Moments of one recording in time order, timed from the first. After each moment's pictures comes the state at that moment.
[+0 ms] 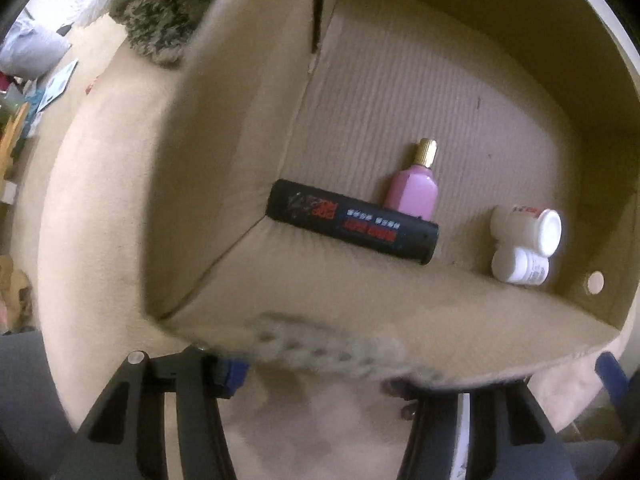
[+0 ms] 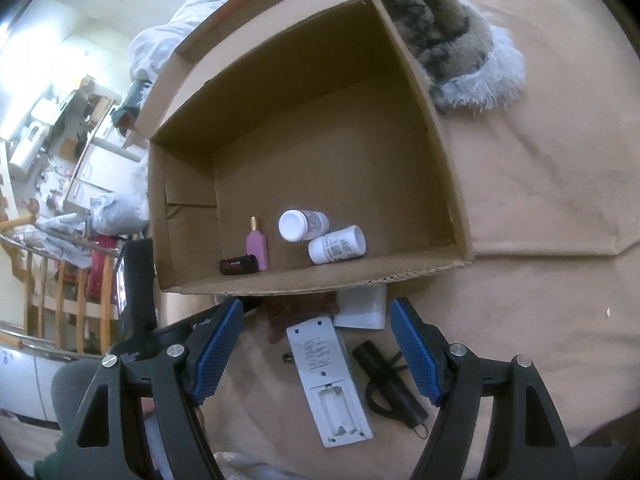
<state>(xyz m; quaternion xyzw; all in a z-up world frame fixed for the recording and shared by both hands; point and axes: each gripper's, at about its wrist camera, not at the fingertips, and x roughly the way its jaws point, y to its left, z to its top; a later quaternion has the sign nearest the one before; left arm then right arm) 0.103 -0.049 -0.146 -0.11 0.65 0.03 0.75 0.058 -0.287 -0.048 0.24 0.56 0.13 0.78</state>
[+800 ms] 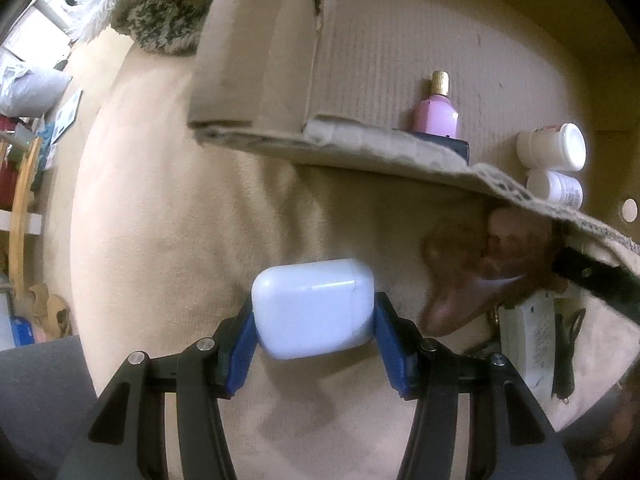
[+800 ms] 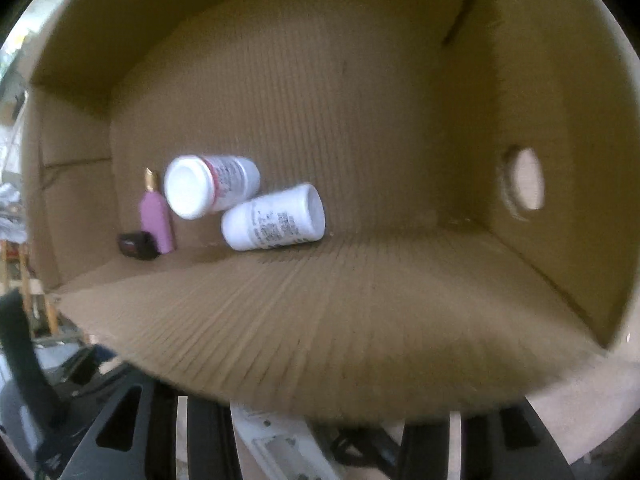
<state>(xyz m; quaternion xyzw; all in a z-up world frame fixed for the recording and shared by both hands) 0.074 -0.066 -0.147 -0.02 0.67 0.04 0.74 0.109 -0.237 -0.136 0.14 0.68 0.06 0.72</state>
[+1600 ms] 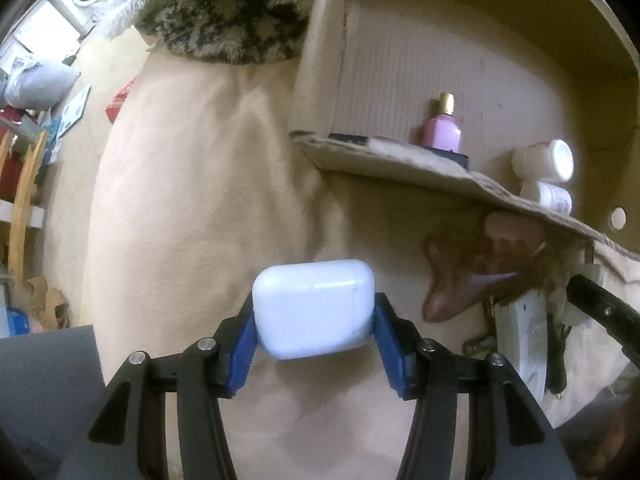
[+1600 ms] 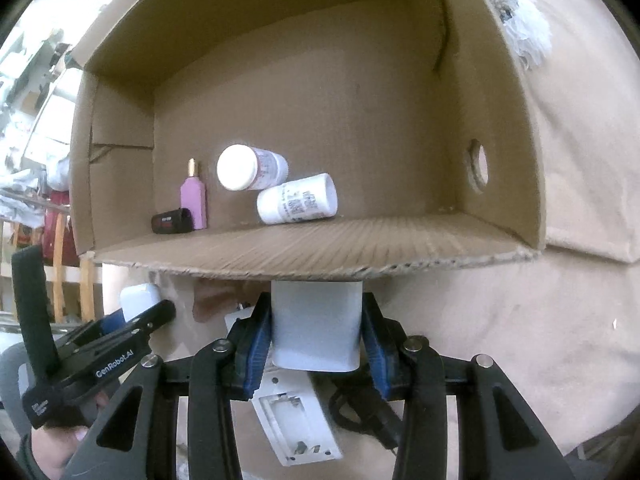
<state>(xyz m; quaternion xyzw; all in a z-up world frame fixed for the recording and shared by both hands) 0.073 -0.034 -0.127 -0.03 0.66 0.04 0.75 0.078 -0.236 -0.101 0.14 0.64 0.09 0.75</state>
